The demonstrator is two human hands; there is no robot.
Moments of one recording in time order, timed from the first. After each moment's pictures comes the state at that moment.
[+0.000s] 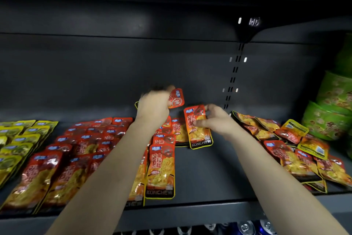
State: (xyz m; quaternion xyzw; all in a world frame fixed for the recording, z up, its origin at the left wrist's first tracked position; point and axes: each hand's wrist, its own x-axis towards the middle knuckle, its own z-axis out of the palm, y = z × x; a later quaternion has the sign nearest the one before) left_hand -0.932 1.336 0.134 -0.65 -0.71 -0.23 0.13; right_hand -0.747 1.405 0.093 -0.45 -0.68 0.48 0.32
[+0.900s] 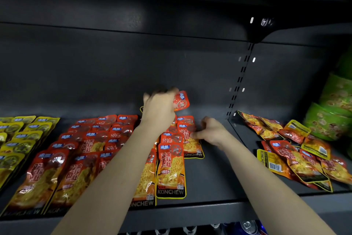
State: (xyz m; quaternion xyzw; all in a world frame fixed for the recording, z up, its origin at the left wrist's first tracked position) left_hand -0.946 1.330 0.120 -0.65 -0.69 -0.29 0.11; right_hand -0.779 1.393 0.066 -0.59 -0.71 0.33 0.21
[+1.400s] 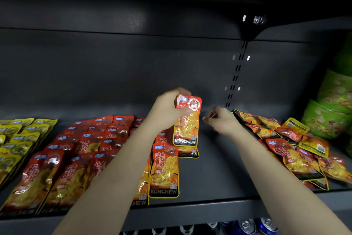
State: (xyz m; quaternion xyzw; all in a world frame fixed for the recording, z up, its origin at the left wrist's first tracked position) left_hand -0.928 1.332 0.122 -0.66 -0.57 -0.45 -0.22; right_hand -0.742 1.413 0.083 -0.59 -0.72 0.26 0.26
